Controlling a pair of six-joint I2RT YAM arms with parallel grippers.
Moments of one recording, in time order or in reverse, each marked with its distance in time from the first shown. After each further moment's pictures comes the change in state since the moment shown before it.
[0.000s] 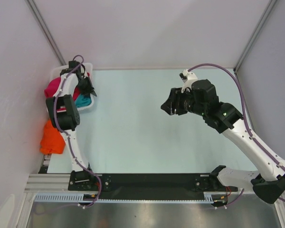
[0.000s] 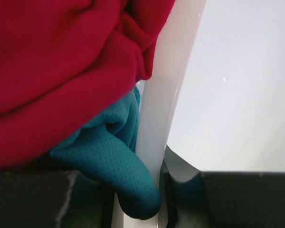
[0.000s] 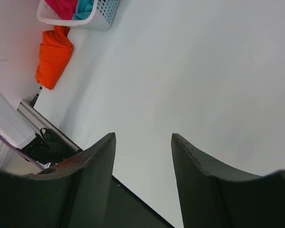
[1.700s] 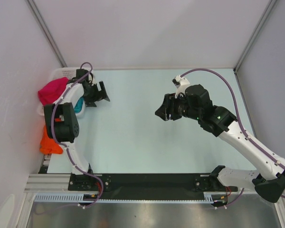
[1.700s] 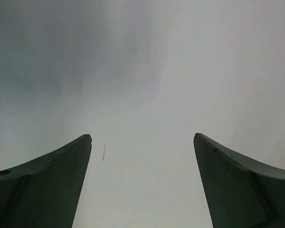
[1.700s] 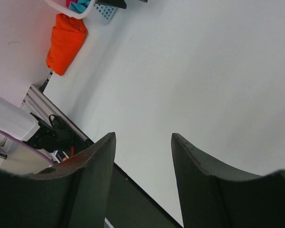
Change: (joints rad) left arm -0.095 -0.298 -0.441 0.224 0.042 -0.030; right arm 0.078 -0.003 -0.059 0.062 -0.009 0.021
